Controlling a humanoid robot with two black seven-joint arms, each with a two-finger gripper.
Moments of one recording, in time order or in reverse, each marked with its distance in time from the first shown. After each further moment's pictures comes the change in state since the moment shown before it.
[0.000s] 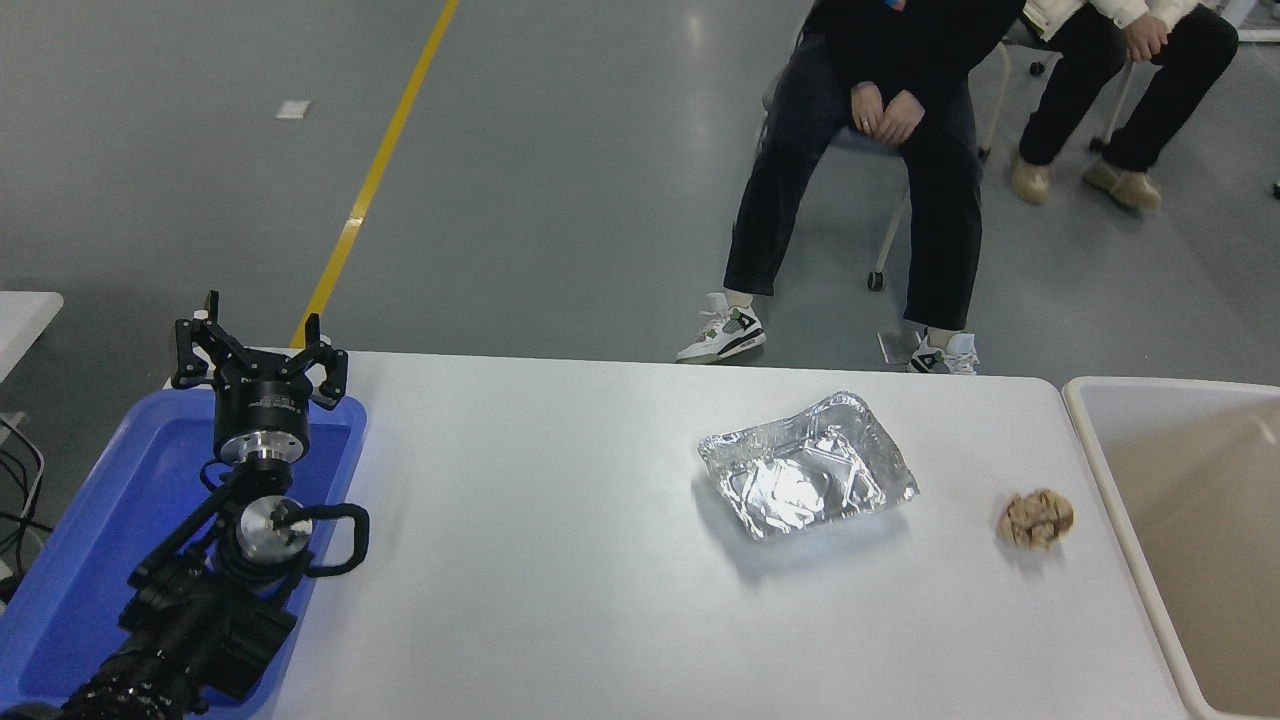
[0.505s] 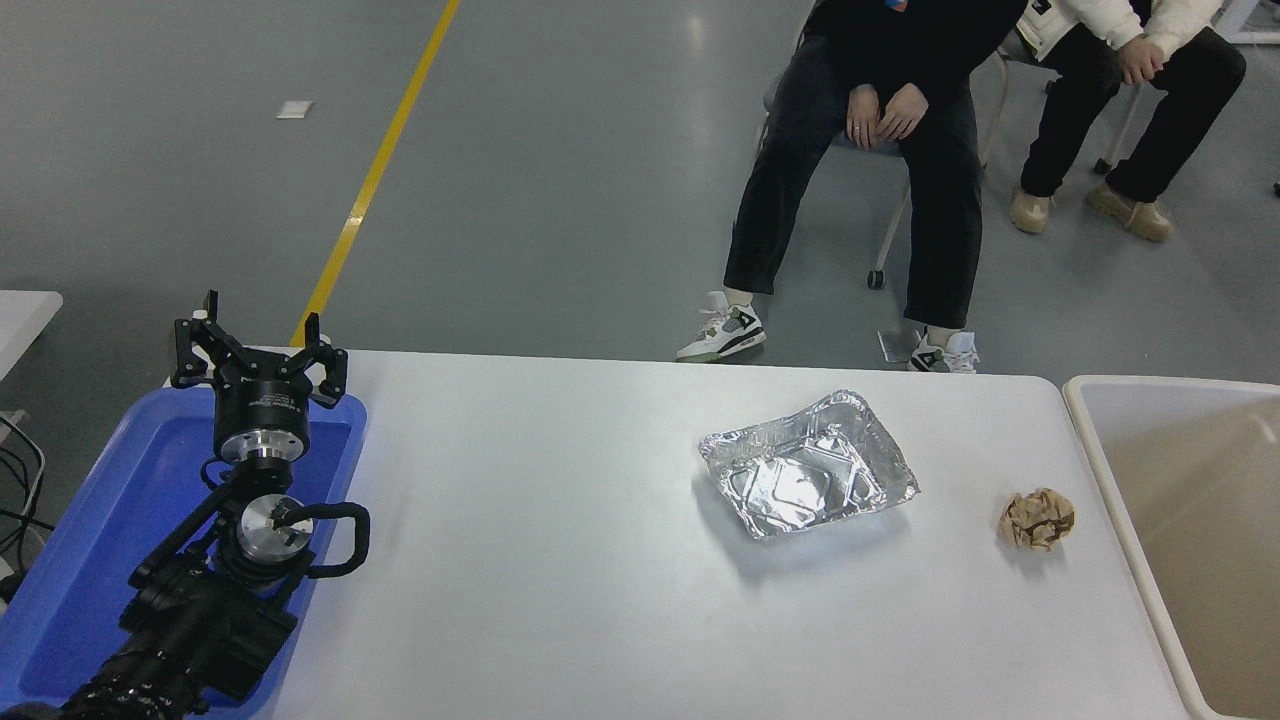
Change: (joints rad) left arm 0.000 0.000 0.000 0.000 -0.001 0.000 0.000; right arm -0.489 0.308 0.463 -0.389 0.092 -0.069 -0.001
